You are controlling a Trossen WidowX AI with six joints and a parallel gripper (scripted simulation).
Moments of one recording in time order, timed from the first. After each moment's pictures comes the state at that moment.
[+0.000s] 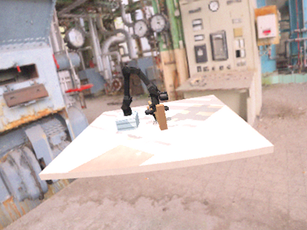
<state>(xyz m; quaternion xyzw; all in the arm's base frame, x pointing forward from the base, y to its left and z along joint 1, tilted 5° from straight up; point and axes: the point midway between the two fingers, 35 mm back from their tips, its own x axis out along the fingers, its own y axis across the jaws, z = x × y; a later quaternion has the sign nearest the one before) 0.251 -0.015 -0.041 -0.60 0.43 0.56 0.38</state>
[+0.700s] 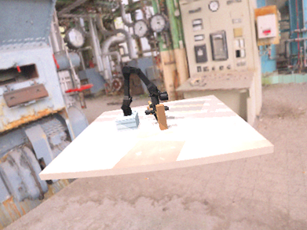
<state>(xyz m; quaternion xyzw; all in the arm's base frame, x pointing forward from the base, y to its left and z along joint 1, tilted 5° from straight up) 0.251 -0.014 -0.041 -0.60 0.43 0.56 0.38</state>
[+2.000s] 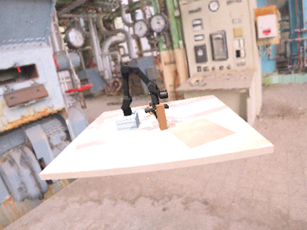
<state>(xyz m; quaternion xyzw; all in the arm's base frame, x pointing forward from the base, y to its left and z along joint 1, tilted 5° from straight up) 0.252 -0.013 -0.025 -0.60 0.43 0.56 0.38</state>
